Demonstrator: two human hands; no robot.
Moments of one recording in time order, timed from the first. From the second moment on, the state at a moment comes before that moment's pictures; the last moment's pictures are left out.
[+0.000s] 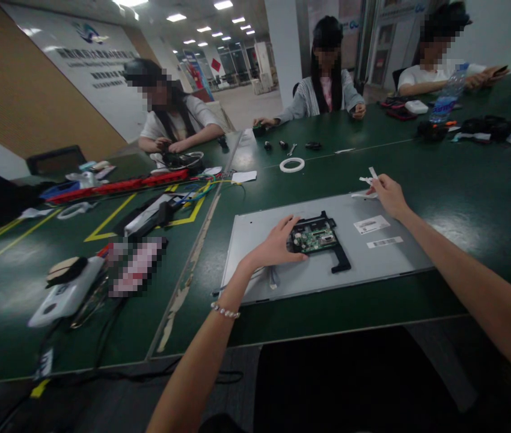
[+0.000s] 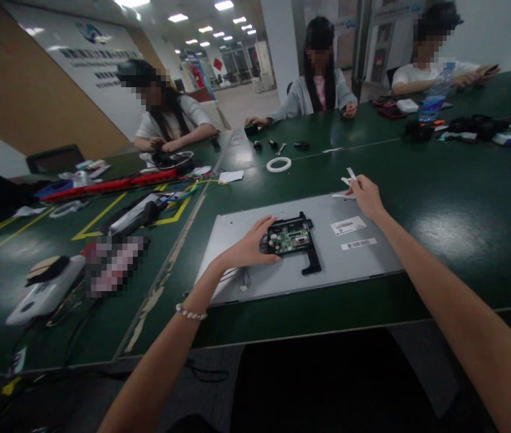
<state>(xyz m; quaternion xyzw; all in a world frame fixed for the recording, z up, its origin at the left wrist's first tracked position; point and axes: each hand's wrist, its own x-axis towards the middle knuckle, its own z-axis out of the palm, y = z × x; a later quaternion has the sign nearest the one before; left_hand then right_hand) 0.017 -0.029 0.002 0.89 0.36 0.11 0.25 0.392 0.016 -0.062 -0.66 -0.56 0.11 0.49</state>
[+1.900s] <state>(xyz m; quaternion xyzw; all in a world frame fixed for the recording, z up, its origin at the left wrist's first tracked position) 0.034 -0.008 -0.014 0.72 0.58 0.31 0.22 0.283 -0.038 -0.025 -0.51 -0.52 0.34 0.59</state>
